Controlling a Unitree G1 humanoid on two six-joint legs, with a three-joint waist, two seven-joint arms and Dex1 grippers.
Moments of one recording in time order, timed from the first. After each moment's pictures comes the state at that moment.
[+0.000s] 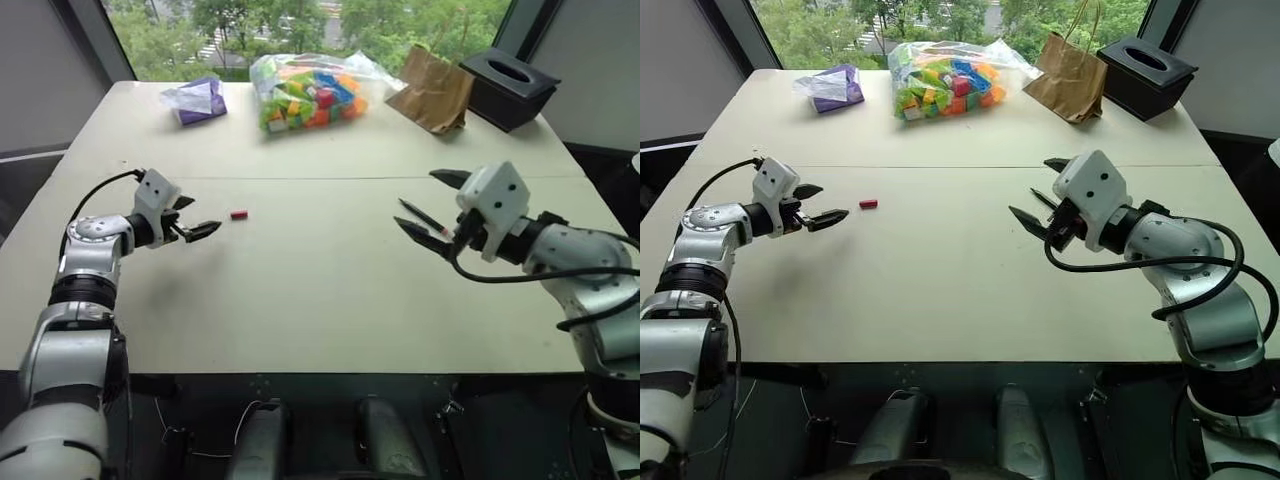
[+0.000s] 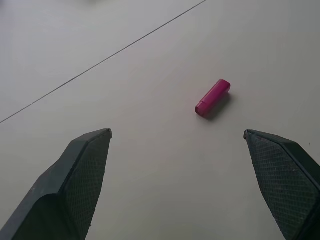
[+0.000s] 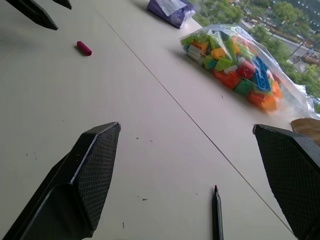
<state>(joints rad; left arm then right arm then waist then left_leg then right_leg) -0.86 0.67 0.02 1.05 -0.11 -0.06 -1.00 -0.37 -0.76 -0.08 -0.52 0.30 0.60 0.64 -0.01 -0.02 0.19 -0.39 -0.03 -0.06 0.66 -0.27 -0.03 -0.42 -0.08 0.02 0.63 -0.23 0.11</state>
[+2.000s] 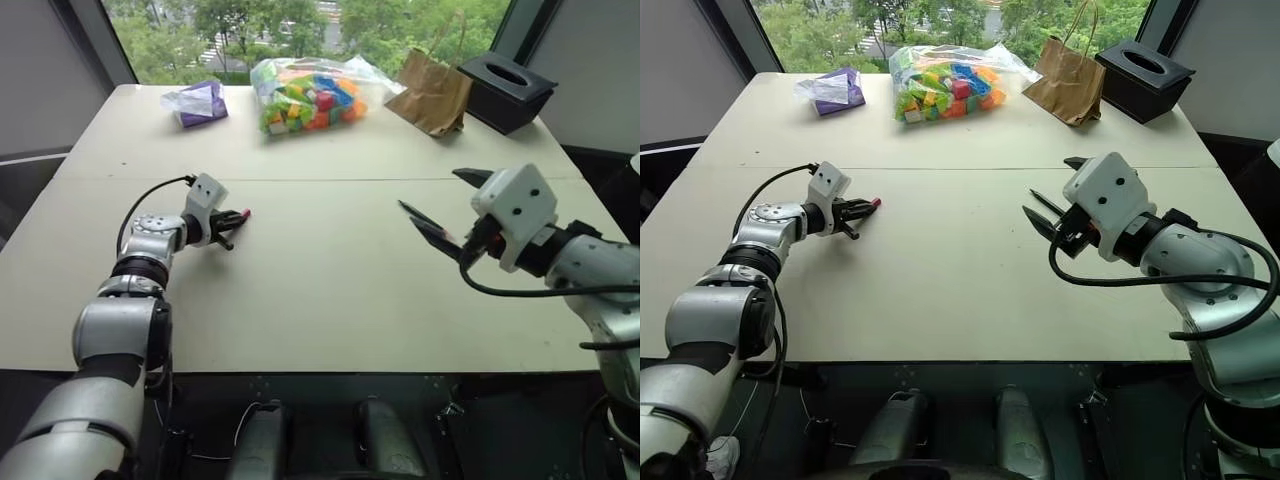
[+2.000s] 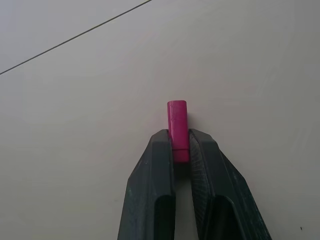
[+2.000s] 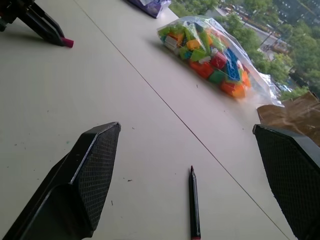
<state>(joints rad) -1.03 0.49 0.04 1.29 0.08 -0.06 -0.90 -0.30 -0.80 -0.18 -0.74 0.30 0.79 0.56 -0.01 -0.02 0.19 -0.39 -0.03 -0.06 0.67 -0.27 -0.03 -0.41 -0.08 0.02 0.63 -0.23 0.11</state>
